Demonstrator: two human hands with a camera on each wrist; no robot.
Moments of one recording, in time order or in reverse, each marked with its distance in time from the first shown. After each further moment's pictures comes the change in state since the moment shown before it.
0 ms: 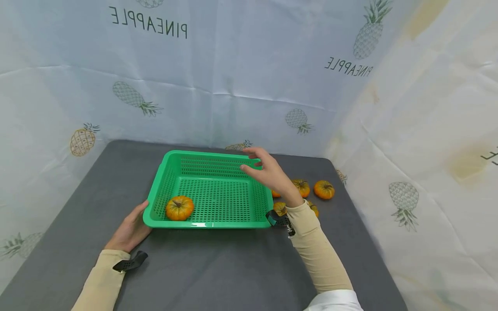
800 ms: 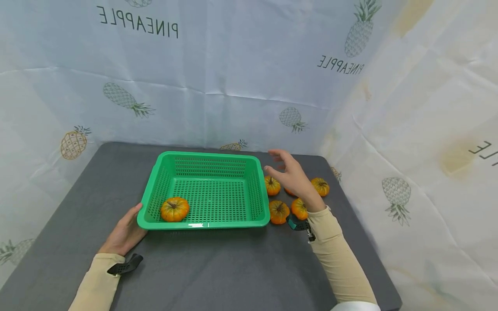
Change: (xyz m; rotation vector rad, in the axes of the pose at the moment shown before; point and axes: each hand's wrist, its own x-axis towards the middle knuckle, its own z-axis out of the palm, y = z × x) left_hand -0.002 -0.001 0.000 -0.010 -0.034 0.017; right_hand -0.041 0.030 -0.043 -0.060 0.114 0.106
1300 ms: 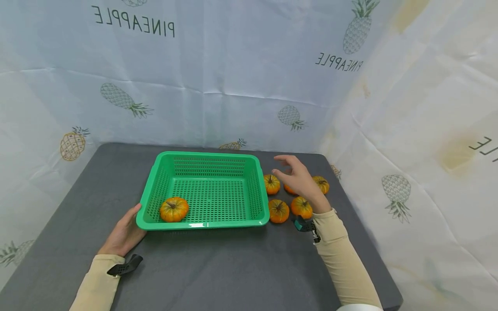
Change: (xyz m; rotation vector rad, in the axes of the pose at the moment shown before) left_hand 0.001 0.001 0.002 -0.002 0.019 -0.022; right_hand -0.013 0.028 -0.010 -0.058 -0.001 0.047
